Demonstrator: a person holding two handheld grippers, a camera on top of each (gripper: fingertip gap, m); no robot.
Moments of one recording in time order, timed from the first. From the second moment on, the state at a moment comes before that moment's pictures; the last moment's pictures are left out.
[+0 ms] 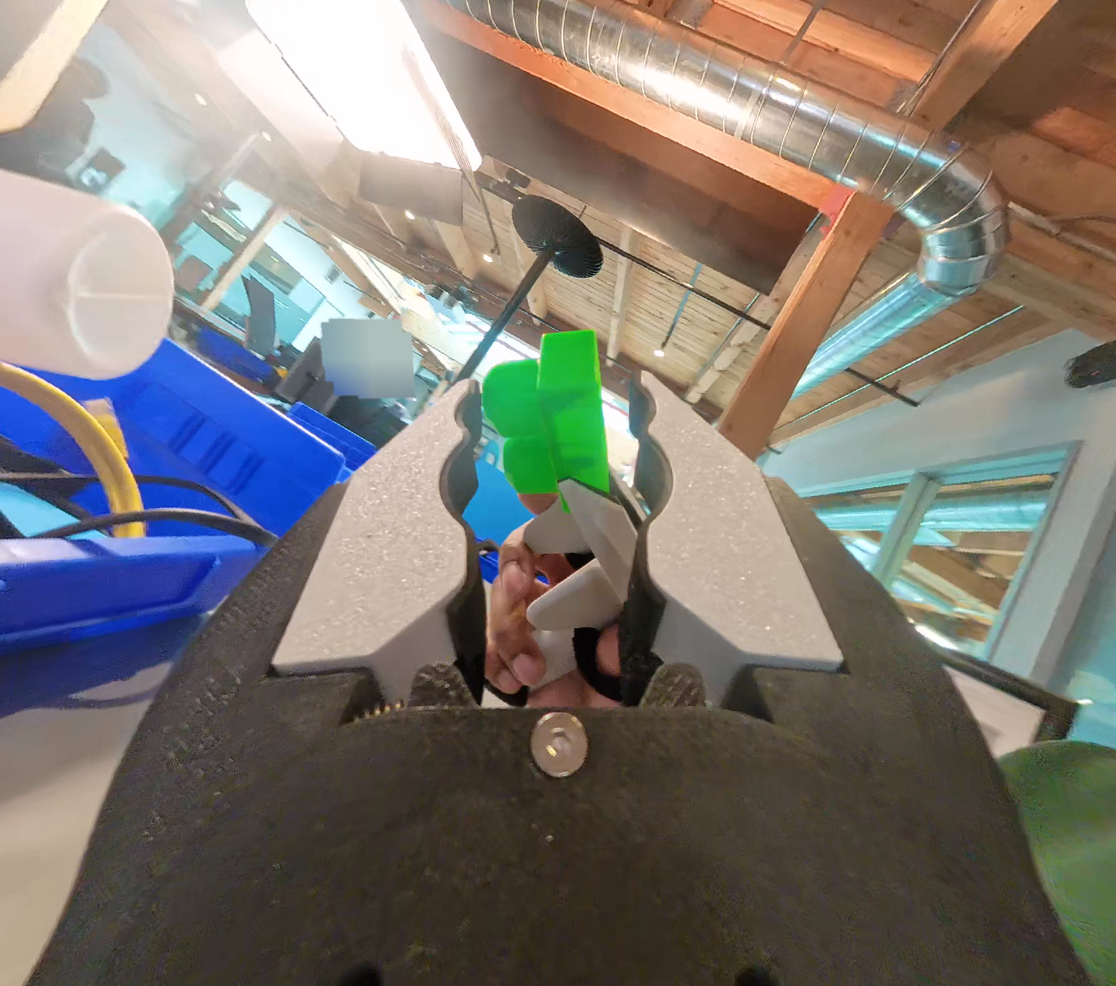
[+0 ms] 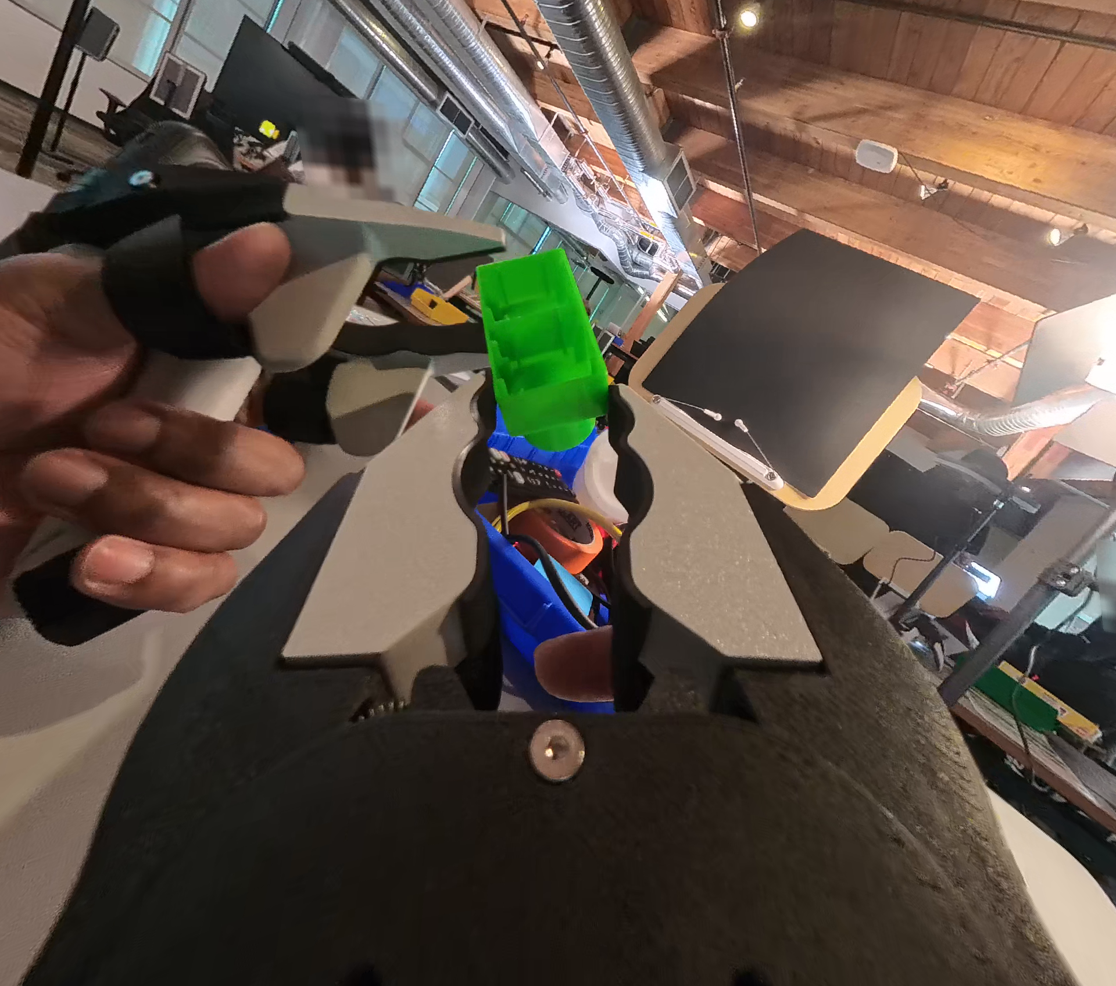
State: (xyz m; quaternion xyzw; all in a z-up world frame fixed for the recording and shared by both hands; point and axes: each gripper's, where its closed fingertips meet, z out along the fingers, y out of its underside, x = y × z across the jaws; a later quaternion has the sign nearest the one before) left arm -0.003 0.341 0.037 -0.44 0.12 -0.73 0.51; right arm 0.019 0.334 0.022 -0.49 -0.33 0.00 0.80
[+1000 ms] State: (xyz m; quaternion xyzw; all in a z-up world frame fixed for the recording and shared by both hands) left arm 0.010 0.331 0.027 -0.48 0.30 -0.28 0.78; right arm 0.018 0.339 0.017 -0.45 -0.37 -0.17 0.79
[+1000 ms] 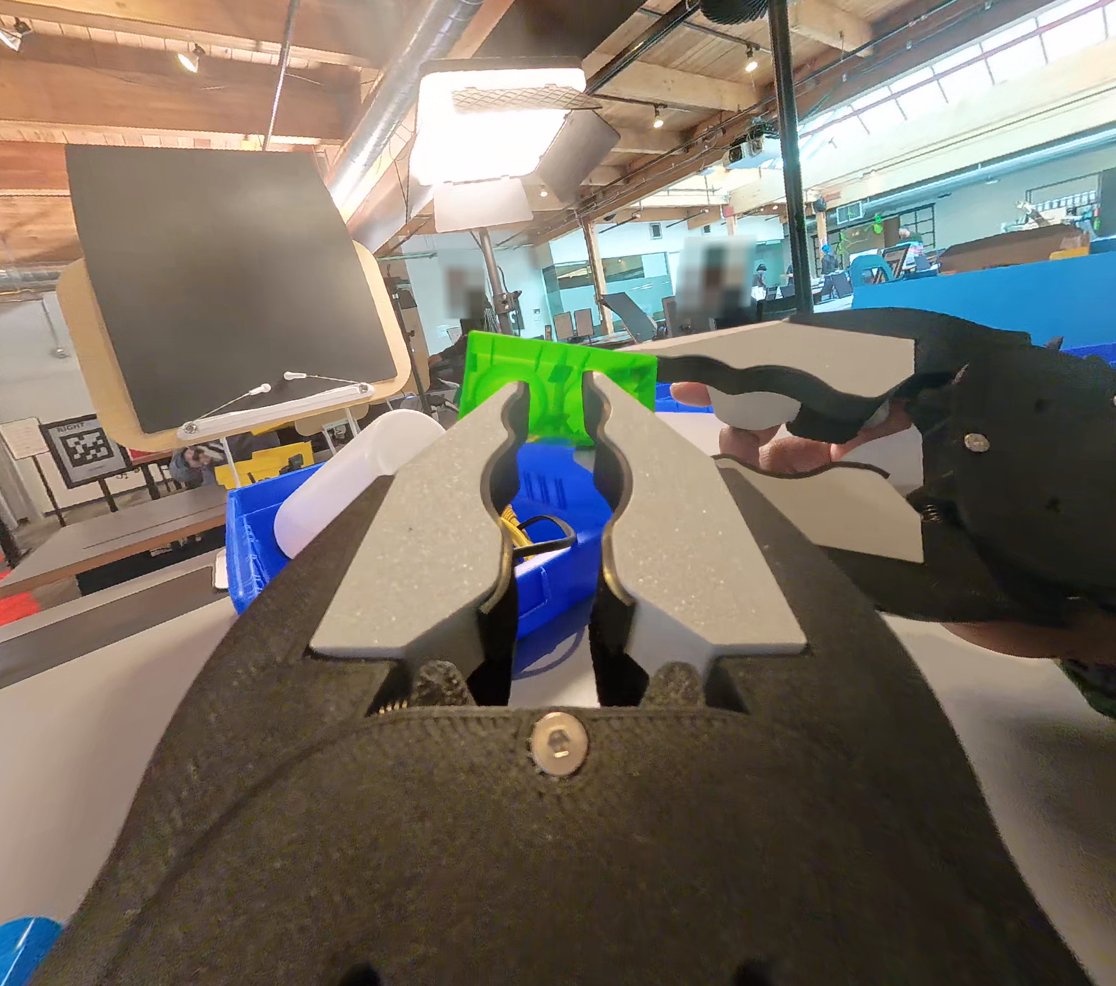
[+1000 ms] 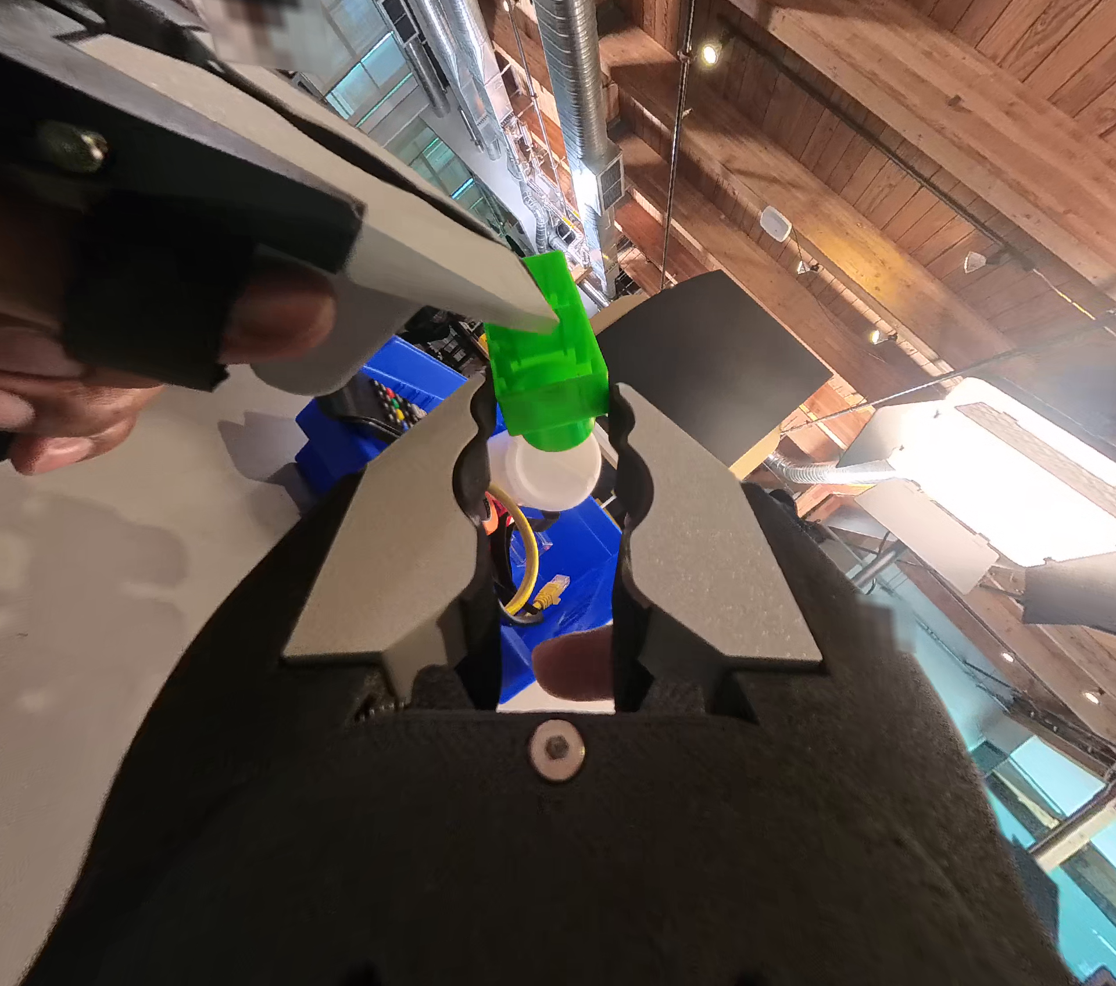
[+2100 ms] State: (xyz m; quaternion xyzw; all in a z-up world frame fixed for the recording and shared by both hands) left arm -0.005 0.313 0.041 -0.36 0.15 -0.84 0.38; right arm 0.009 0.314 0.015 -0.46 -0.42 0.04 0.78
